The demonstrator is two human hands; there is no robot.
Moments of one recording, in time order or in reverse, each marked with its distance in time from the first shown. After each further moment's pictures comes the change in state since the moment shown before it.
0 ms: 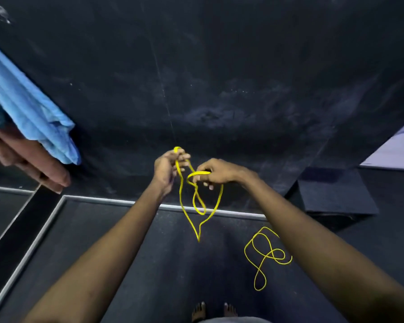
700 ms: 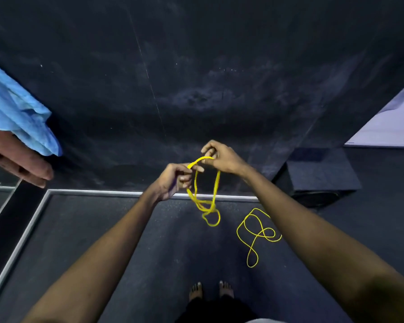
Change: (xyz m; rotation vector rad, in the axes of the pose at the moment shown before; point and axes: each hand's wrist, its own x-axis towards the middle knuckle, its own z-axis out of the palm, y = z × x) left_hand -0.025 -0.053 0.002 0.182 -0.521 -0.312; right_hand -0.006 0.055 0.024 0.240 0.431 0.076
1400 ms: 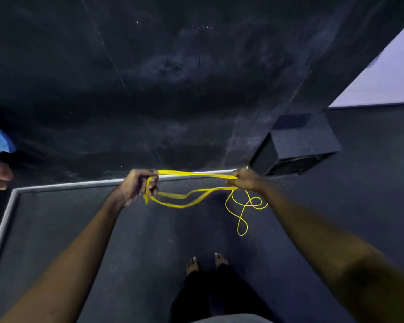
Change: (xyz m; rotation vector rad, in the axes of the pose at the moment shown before) left_hand -0.004 -0.051 -0.073 0.005 0.093 -0.166; right_hand -0.075 0.168 0.012 -0.343 -0.224 0.552
